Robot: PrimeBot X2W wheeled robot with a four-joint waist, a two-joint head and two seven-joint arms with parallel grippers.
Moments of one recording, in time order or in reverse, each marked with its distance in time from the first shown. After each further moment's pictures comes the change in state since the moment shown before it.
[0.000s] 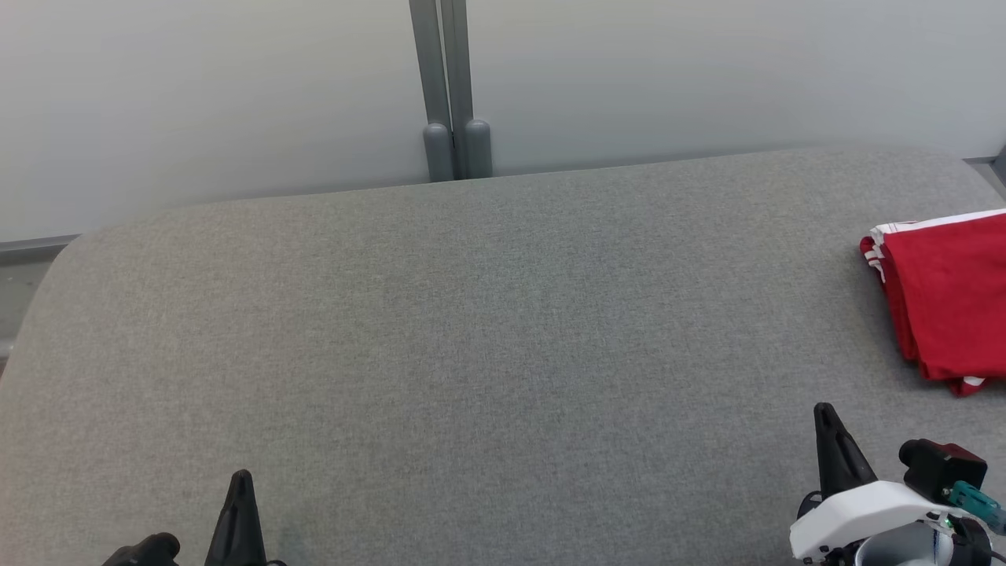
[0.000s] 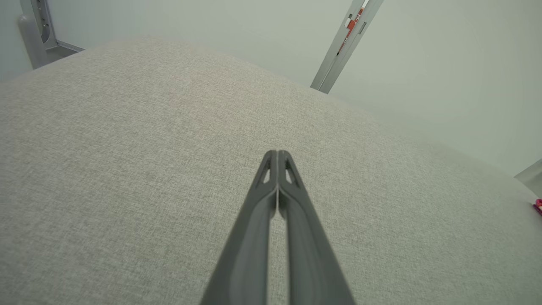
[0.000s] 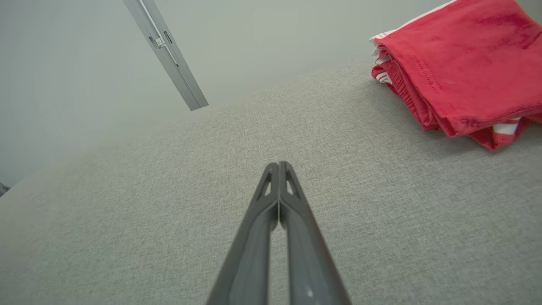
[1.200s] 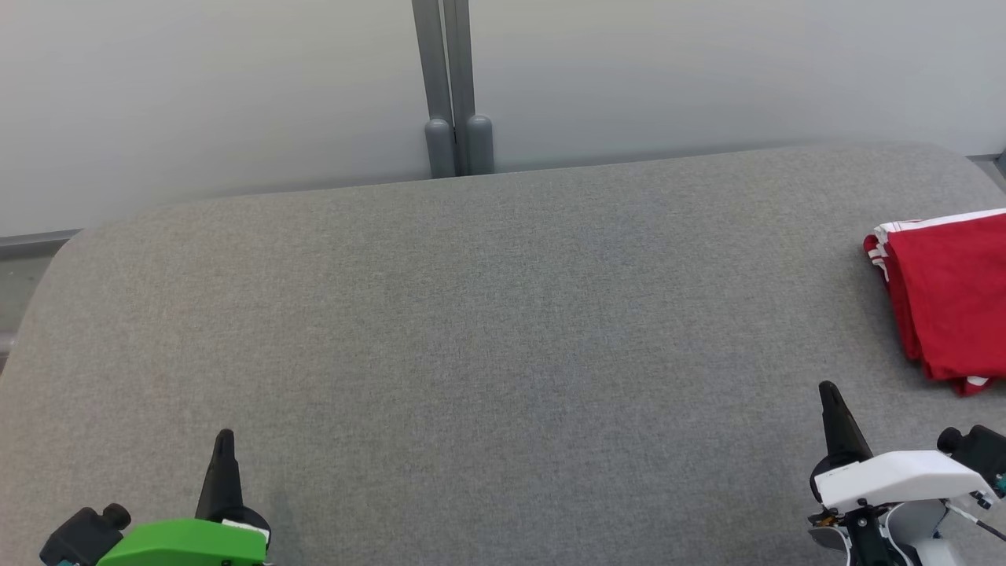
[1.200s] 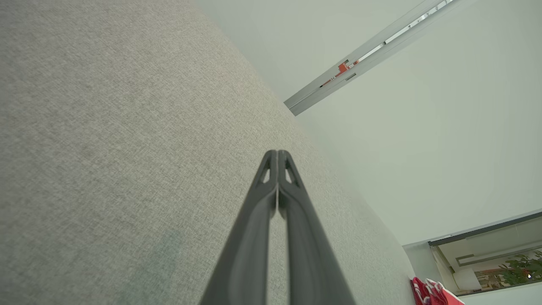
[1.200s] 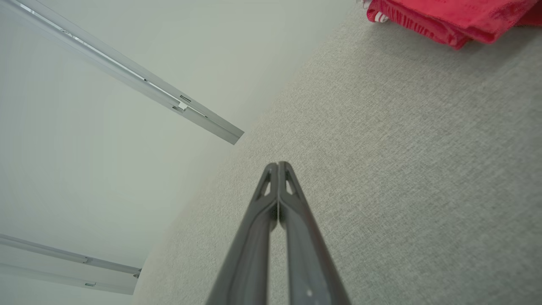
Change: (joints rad) left arm -0.101 0.001 0.049 0.009 -0.496 -0.030 0.135; right arm -0.047 0.003 -0.014 -0.027 0.565 -0.001 0.129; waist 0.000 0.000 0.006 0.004
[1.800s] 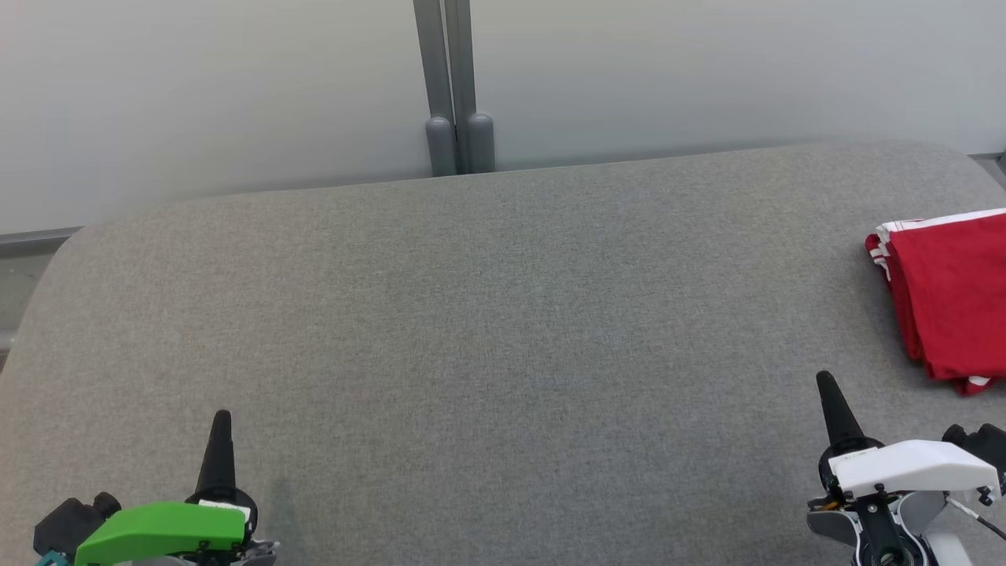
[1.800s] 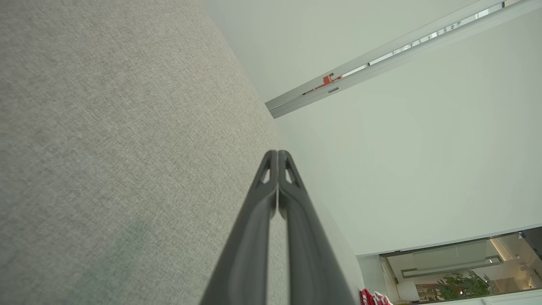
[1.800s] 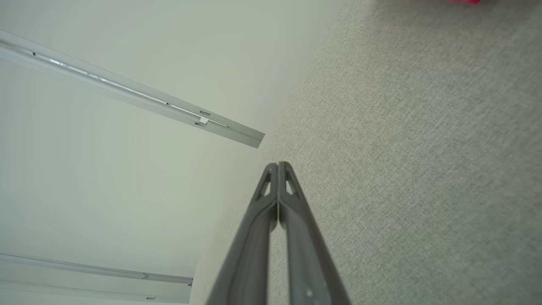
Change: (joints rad) left arm -0.040 0.000 0.018 0.003 -0.188 -0.010 0.052; right arm -0.019 0.001 -0.007 -0.010 0.214 0.000 0.051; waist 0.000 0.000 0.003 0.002
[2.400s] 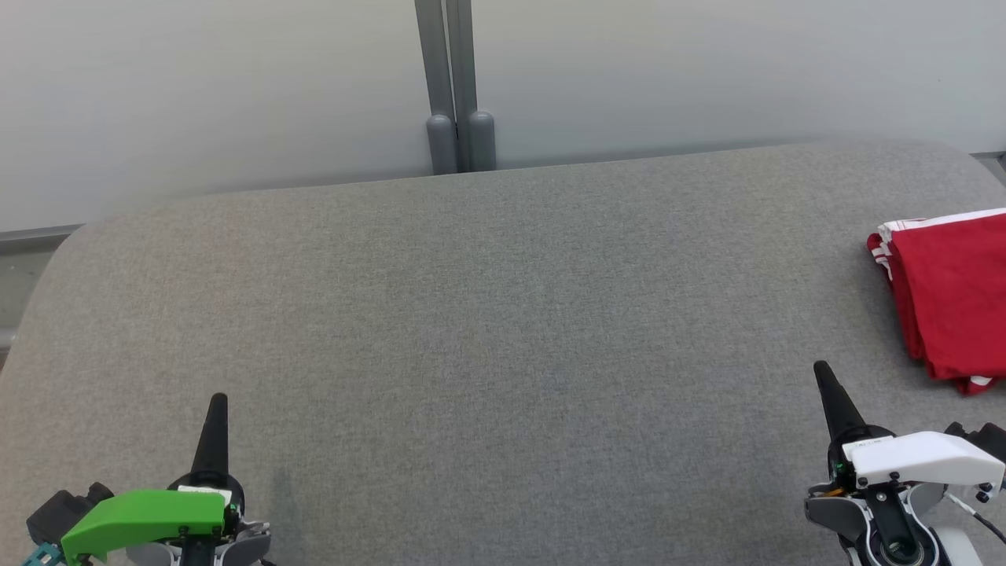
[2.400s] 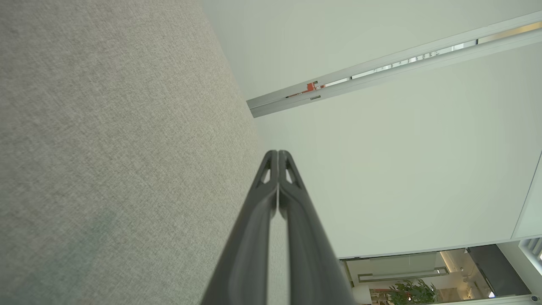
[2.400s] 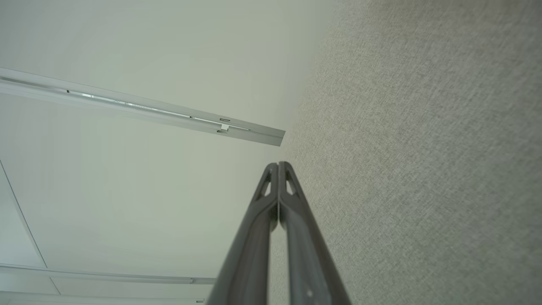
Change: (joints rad) left arm -0.032 0.001 0.017 0.003 -0.154 -0.012 0.043; right arm -0.017 0.001 -0.006 -0.008 0.180 0.000 0.042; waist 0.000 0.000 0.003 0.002
